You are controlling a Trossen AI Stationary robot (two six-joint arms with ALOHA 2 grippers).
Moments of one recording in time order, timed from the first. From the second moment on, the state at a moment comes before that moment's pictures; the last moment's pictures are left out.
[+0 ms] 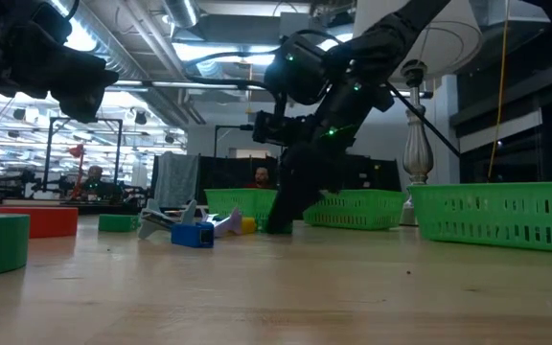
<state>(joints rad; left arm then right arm) -0.09 0.02 0.02 -0.02 -0.03 -0.17 0.00 2.04 1.22 -0.19 0.02 -0.07</state>
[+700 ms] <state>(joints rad) -0.09 0.02 0.02 -0.02 -0.03 -0.17 -0.01 2.04 1.47 -0.19 -0.08 0.18</state>
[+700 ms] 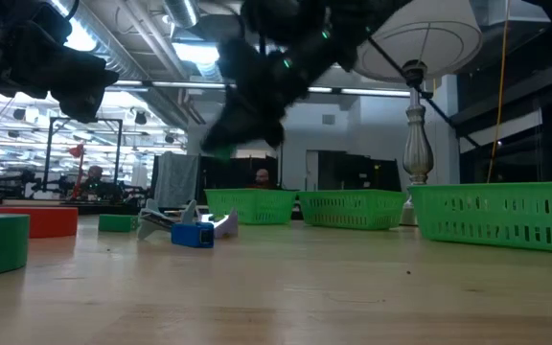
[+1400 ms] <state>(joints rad) -0.09 0.02 0.02 -0.02 -0.03 -0.17 -0.21 2.03 1.71 -0.22 -0.08 -0.03</state>
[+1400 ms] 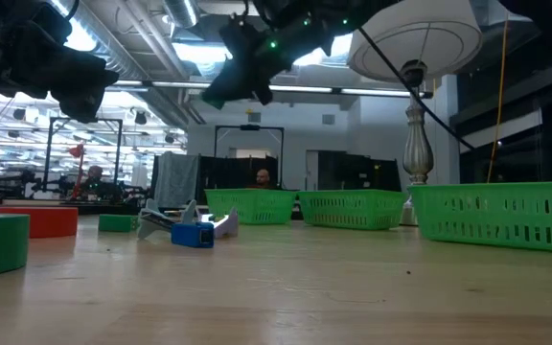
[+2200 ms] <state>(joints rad) -0.09 0.02 0.02 -0.02 -0.03 -0.17 -0.36 2.09 1.71 -0.40 -0.08 -0.06</state>
